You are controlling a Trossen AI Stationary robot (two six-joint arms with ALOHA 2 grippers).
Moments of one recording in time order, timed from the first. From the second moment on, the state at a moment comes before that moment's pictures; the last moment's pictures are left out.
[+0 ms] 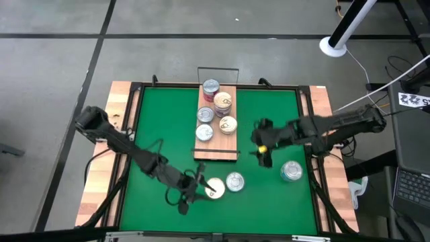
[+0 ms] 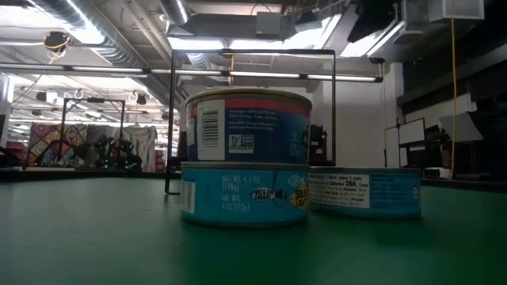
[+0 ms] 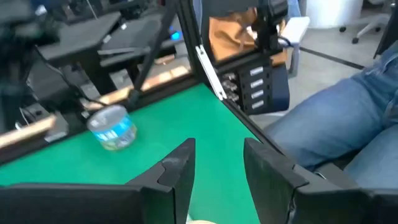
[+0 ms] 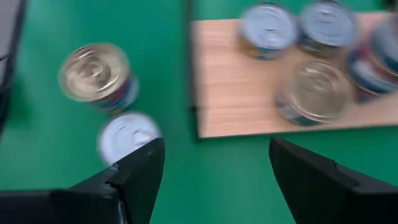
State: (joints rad) left arm -0.53 1.60 0.97 0.36 -0.23 0.16; right arm 0.26 1.30 1.24 -0.85 0.19 0.26
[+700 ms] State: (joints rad) left arm -0.62 1.79 1.02 0.17 -0.43 0.11; right arm 0.67 1.37 0.96 -0.27 0.24 0.12
